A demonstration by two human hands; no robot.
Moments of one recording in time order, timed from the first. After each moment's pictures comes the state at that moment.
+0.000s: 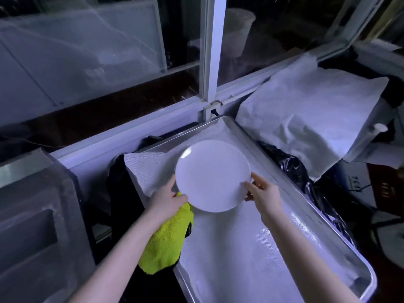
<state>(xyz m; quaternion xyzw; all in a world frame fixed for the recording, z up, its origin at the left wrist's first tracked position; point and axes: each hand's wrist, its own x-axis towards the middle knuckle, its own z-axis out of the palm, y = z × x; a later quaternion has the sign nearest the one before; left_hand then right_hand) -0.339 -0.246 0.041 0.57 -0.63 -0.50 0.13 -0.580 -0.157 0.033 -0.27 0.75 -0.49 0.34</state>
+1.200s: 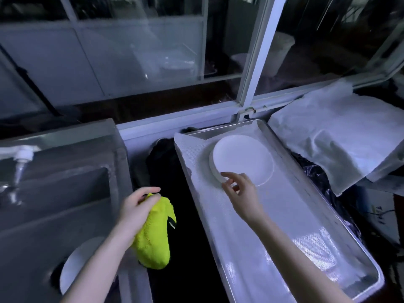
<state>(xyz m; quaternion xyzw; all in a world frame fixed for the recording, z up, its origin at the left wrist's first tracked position) -0.184 -0.133 0.070 0.65 -0.46 -0.49 0.35 -0.450 -0.120 0.077 -0.55 0.69 -0.36 0.28</state>
